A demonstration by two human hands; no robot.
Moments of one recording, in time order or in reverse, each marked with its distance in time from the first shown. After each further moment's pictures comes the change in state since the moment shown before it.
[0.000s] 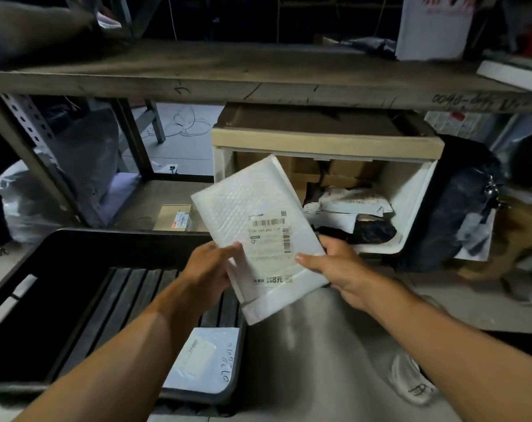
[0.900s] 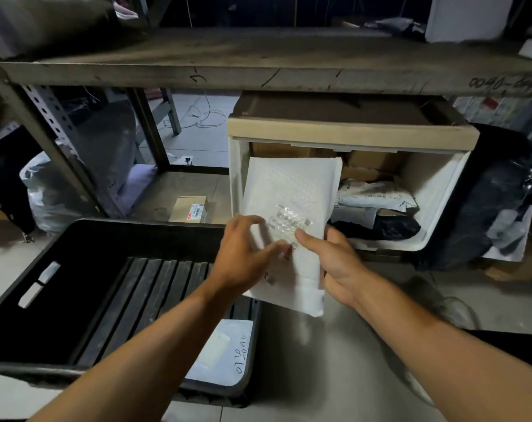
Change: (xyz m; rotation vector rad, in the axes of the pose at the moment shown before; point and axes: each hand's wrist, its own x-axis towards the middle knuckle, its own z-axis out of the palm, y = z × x) left_hand -0.009 0.002 0.021 0.722 0.079 0.460; right_hand 0.009 -0.007 0.040 0.463 -0.036 -0.025
